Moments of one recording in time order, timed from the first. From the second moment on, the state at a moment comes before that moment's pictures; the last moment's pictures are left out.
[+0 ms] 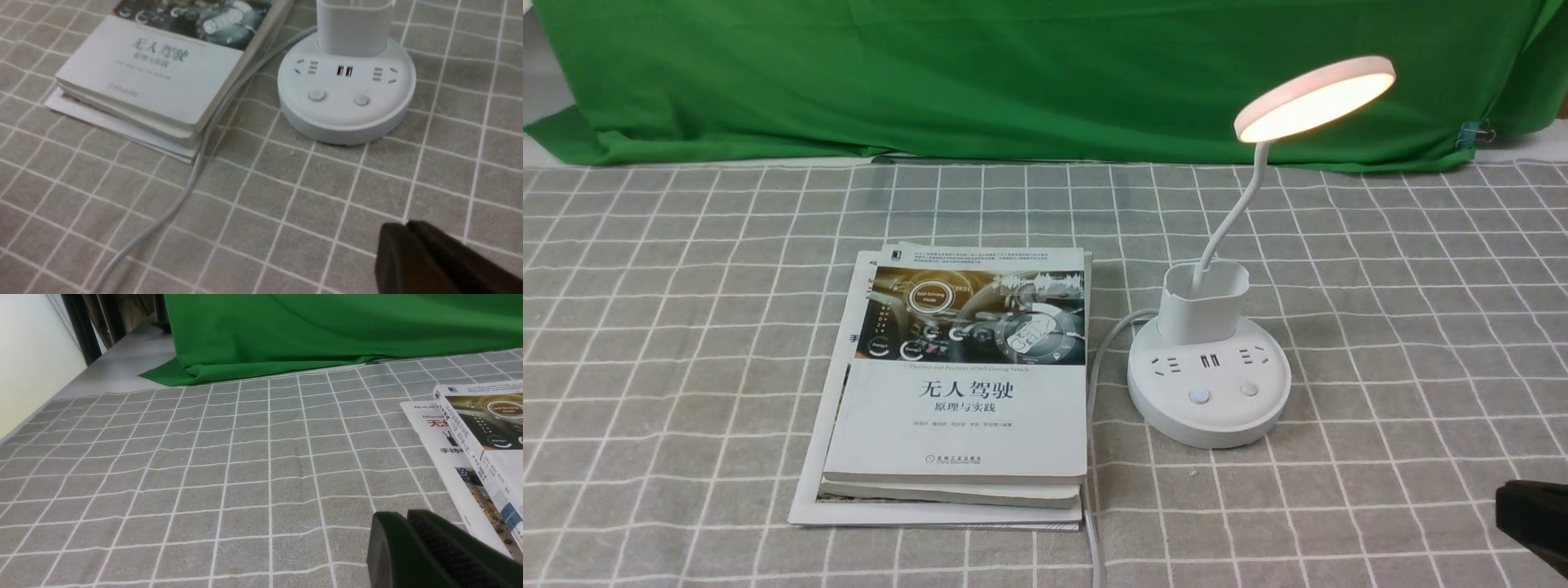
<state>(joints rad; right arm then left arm) 0.35 0.52 -0.48 0.29 0.62 -0.20 0.08 0.00 0.01 0.06 0.23 0.11</state>
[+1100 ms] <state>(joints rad) 0.12 0.00 0.01 0.22 0.21 -0.26 0.08 0.00 0.01 0.06 0.23 0.11</state>
